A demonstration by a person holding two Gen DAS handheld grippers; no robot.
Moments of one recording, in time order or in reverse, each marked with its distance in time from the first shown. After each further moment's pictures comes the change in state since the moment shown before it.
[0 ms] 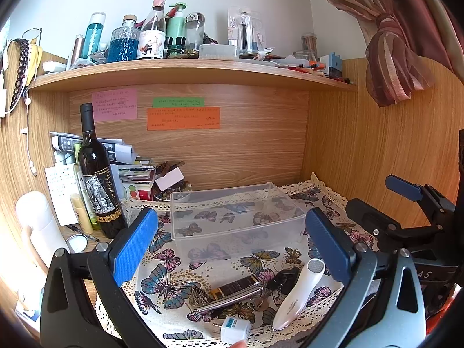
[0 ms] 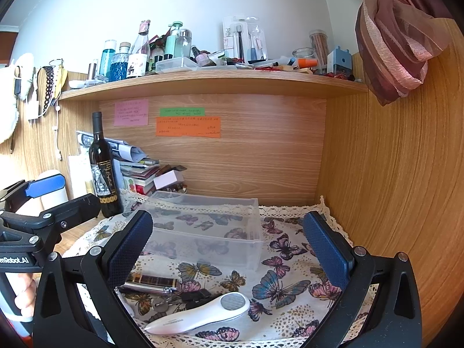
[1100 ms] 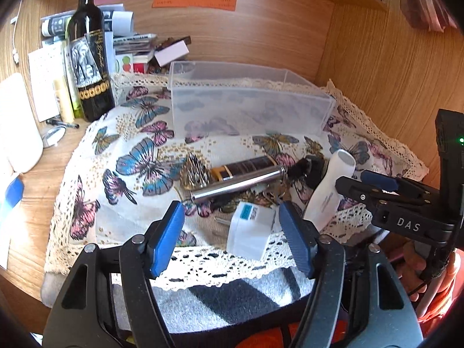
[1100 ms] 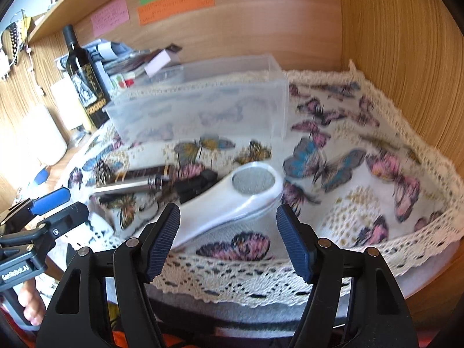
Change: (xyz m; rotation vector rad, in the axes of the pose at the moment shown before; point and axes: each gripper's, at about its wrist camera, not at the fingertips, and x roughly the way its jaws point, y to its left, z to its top) left arm 0.049 0.022 -0.112 -0.107 0.438 -0.024; right arm 0.082 -0.010 -0.110 0.168 0.547 0.127
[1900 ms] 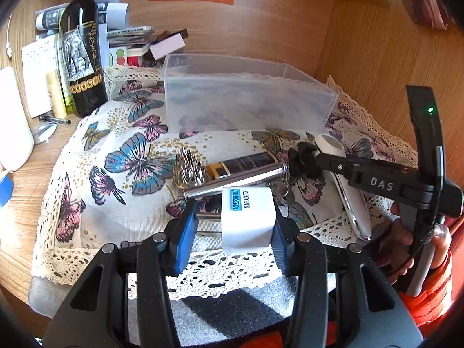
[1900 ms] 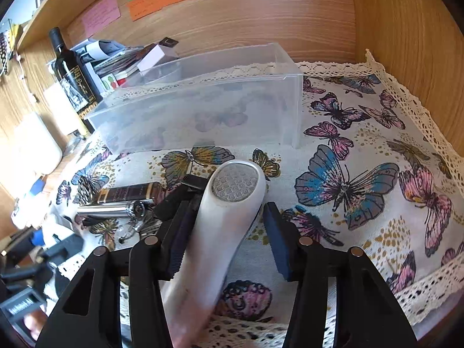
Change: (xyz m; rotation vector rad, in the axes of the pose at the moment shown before) left arm 0.014 0.001 0.002 -0.002 -0.009 -0.015; right arm 0.040 -0.011 0.024 -0.003 0.024 0.050
